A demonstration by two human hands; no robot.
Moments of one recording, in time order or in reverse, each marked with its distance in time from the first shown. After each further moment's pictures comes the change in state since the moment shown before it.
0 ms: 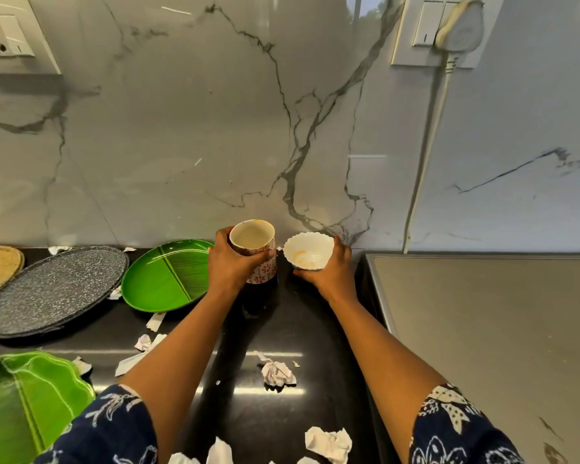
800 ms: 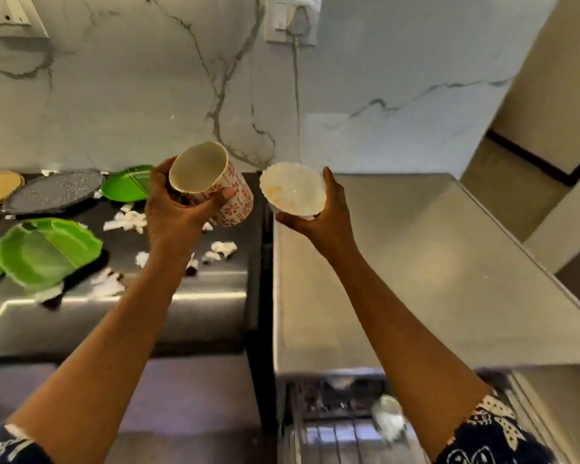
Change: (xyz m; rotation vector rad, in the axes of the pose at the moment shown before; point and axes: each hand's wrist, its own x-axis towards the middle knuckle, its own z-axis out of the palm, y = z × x) left_hand -0.339 0.188 -0.079 -0.425 0.023 0.250; right_hand -0.285 -0.011 -0.287 0.229 0.054 -0.258
